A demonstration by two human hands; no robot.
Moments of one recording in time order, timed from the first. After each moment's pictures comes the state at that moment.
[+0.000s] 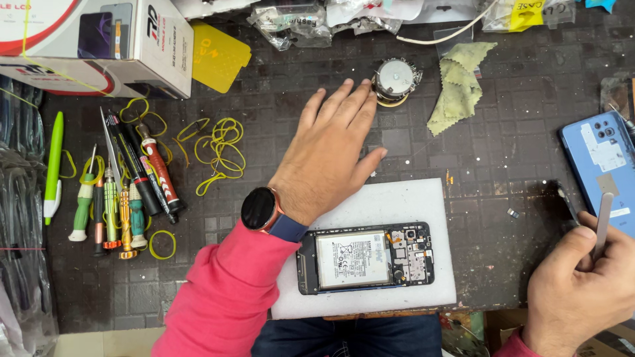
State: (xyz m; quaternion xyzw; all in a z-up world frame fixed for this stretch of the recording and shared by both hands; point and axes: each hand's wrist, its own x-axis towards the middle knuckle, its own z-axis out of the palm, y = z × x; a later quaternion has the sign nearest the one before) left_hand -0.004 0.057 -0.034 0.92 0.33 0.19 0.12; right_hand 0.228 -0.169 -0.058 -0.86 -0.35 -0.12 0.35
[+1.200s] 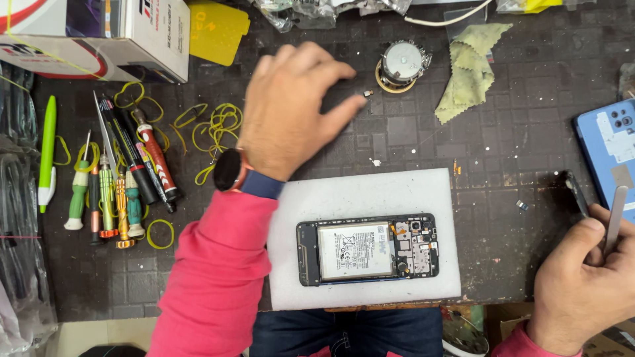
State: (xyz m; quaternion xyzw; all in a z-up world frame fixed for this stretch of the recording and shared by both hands) left_hand -0.035 0.093 -0.029 0.89 0.34 0.31 0.08; right_hand 0.216 -0.159 -0.045 -0.86 -0.33 -0.09 0.38
